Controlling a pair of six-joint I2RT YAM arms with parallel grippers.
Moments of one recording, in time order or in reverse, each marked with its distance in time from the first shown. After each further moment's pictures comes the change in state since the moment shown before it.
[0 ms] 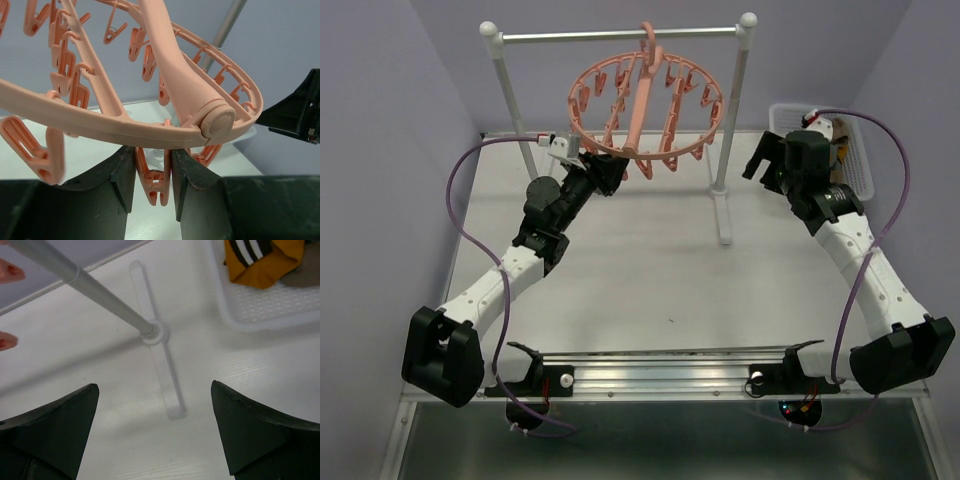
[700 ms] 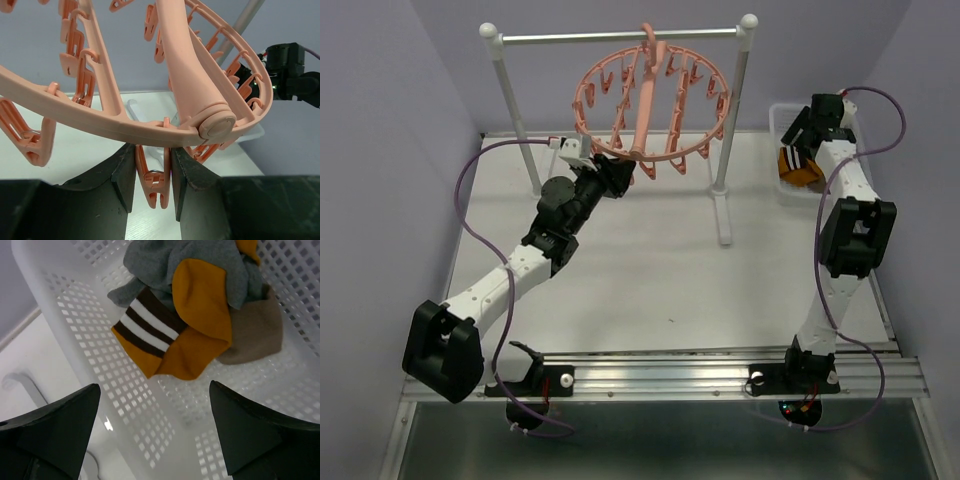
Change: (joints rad) left arm -0.085 0.021 0.020 -0.076 -0.147 -0.012; right arm -0.389 0.774 0.561 -0.003 0.001 -0.016
